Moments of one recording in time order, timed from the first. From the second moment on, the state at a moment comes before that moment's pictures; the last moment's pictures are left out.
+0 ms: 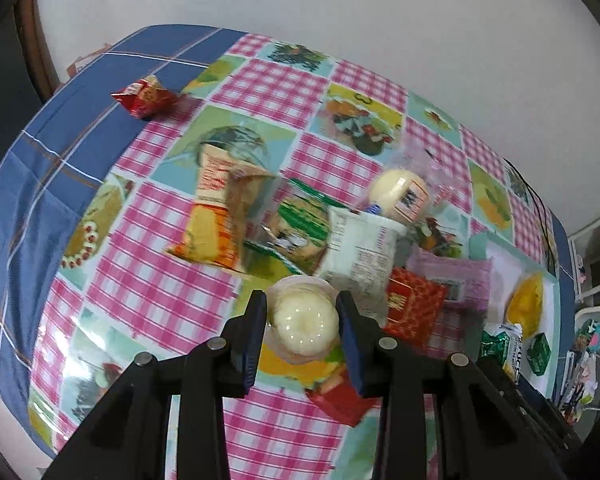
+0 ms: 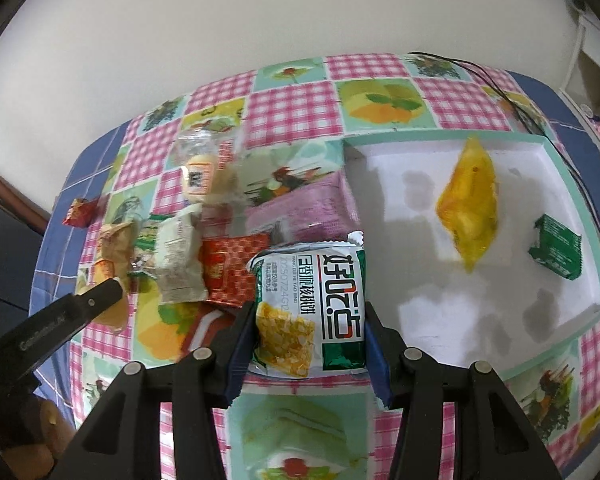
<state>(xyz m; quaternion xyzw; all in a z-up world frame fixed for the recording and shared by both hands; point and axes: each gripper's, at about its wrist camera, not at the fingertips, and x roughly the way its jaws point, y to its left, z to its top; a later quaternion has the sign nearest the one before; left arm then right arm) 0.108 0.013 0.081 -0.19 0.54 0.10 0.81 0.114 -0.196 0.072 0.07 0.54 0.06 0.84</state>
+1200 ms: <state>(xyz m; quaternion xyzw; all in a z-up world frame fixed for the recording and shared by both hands) 0.110 -0.209 0.067 0.00 0.56 -0.08 0.83 0.105 -0.383 0.043 0.16 0.55 -0.08 0.82</state>
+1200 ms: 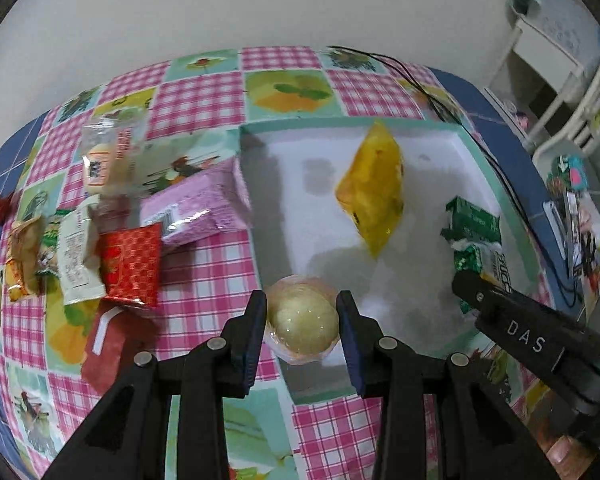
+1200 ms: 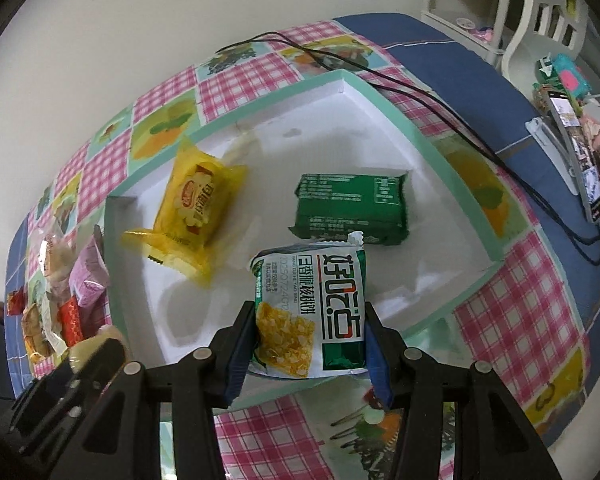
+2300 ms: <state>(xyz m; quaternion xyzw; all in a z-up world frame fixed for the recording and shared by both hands) 0.121 -0.153 0.075 -0.02 0.55 0.01 0.83 0.110 -0.359 0.026 0.09 0.57 -0.08 0.81</state>
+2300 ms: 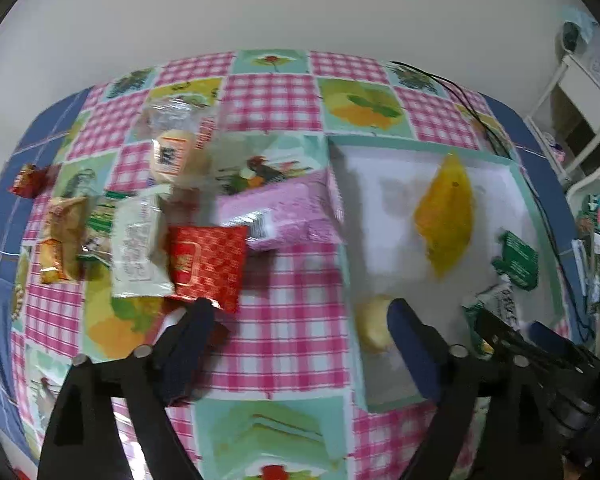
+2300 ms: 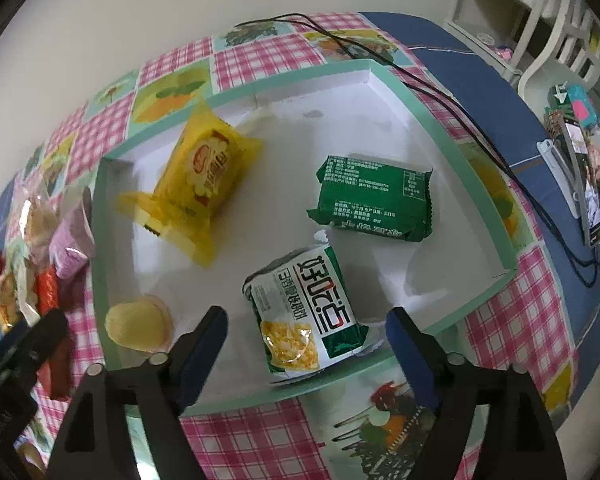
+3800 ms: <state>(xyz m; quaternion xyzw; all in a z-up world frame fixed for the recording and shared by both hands) 0.092 0.045 0.076 -0.08 0.58 0.17 0.80 0.092 -0.152 0.052 0.01 0.56 0.06 0.83</state>
